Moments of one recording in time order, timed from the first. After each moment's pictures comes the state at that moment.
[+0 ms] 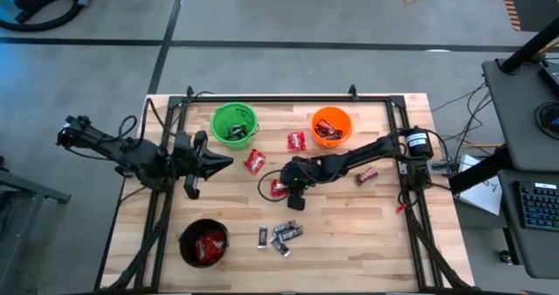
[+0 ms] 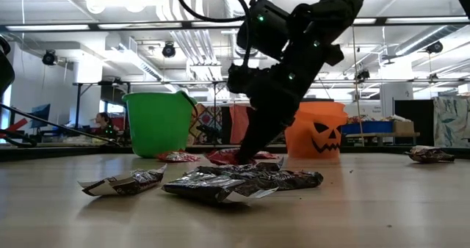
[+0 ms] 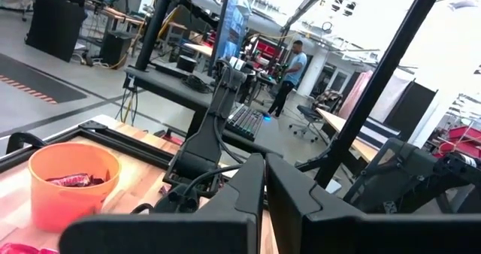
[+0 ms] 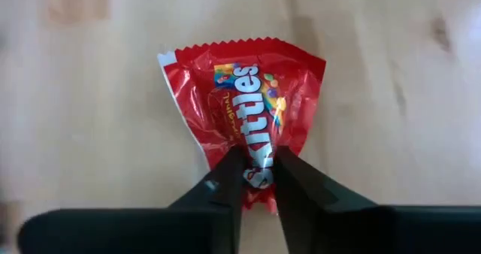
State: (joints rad) left arm -0.42 0.81 0.82 0.08 -0.49 -0.39; right arm 0.03 1.96 1.13 -0.11 -0.03 0.16
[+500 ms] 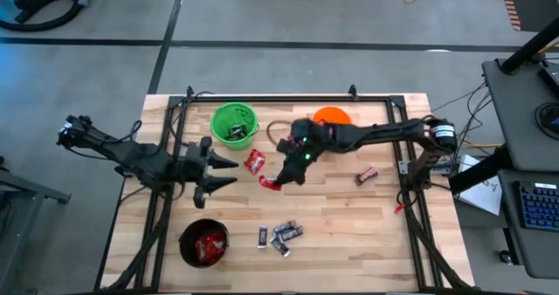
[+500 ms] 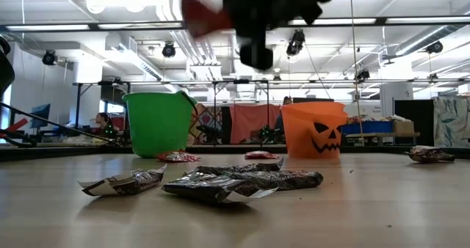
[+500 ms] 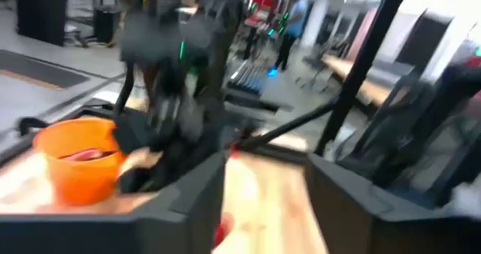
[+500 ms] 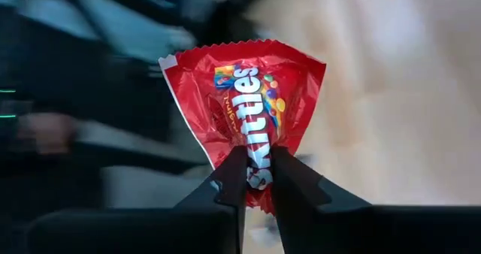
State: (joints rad) left arm -0.42 0.85 0.82 -0.05 -0.43 -0.31; right arm -0.11 1.75 1.28 -0.08 -0.69 0.67
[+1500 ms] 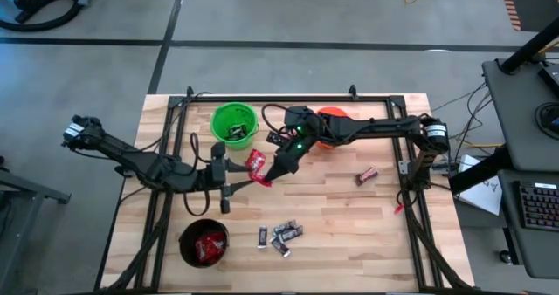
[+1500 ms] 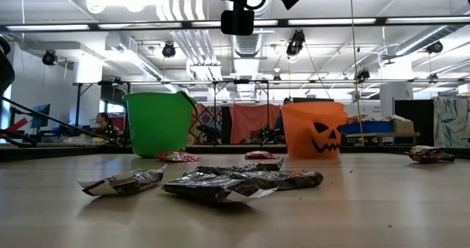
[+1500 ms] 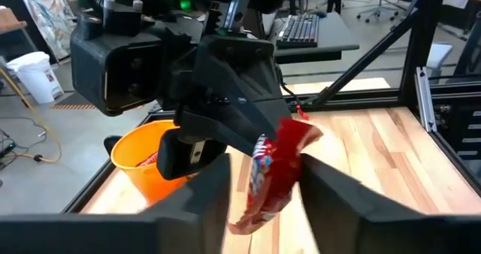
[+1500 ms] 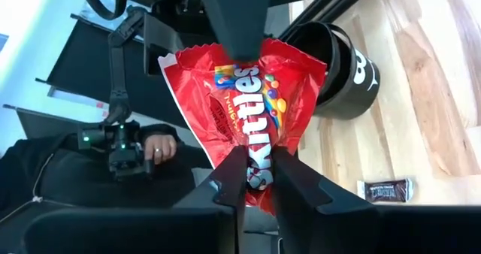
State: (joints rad) left arm -0.42 1.06 0.82 0.02 -0.59 0.00; right arm -0.13 1.80 1.50 -0.07 -0.86 0.87
